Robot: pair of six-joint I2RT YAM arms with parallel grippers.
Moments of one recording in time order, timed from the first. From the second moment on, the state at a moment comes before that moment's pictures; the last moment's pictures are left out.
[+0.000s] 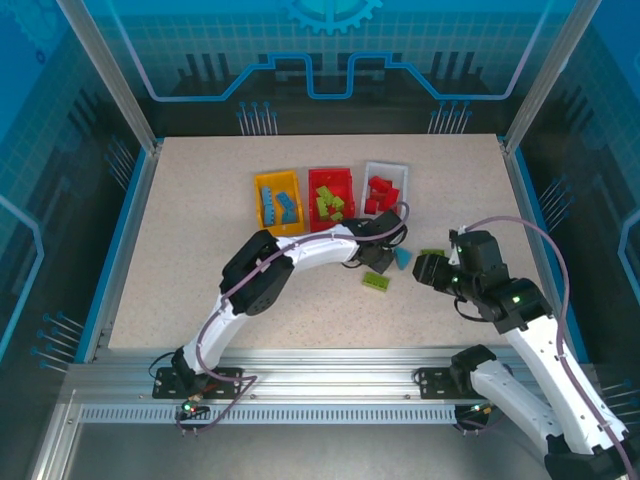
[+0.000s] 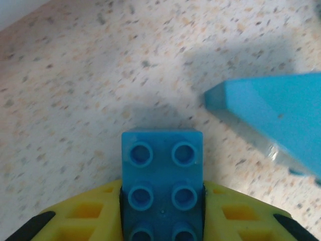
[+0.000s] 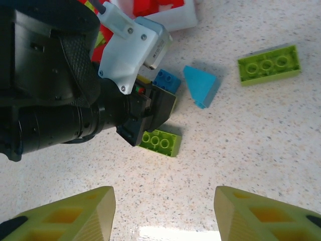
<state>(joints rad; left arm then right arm) -0.89 2.26 1.75 -0.60 -0.13 -0.25 0.36 0.72 0.84 -0.94 -0.06 0.63</state>
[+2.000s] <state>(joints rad) -0.88 1.54 1.22 -0.33 -0.02 -0.58 0.06 1.33 0.82 -0.70 0.04 1.08</state>
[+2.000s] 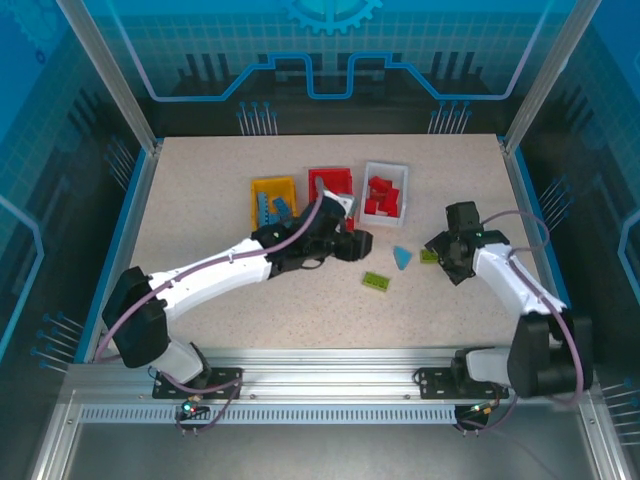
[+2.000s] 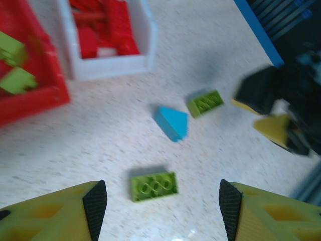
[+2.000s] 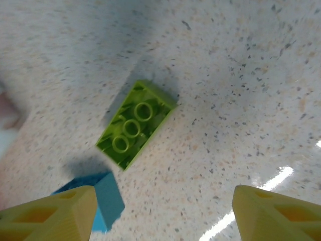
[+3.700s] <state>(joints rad) -0.55 1.26 1.15 -0.47 -0.10 -0.74 0.54 2.28 2.11 -0.82 0.09 0.56</state>
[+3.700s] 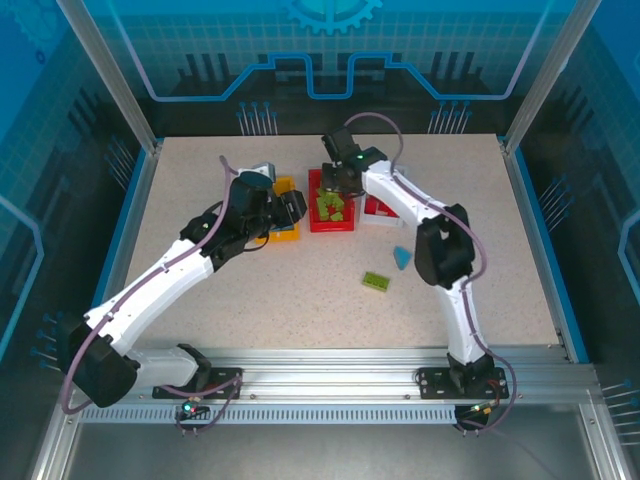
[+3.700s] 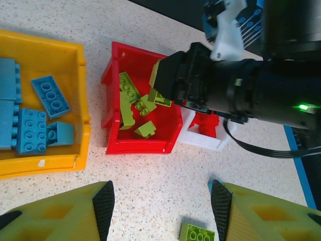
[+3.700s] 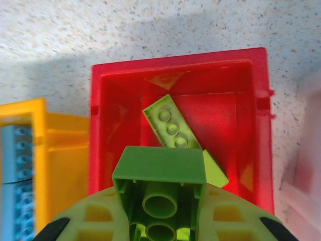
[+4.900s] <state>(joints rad) -0.82 1.69 1.30 -0.38 0.05 -0.73 0.46 1.27 1.15 -0.73 0.22 0.56</state>
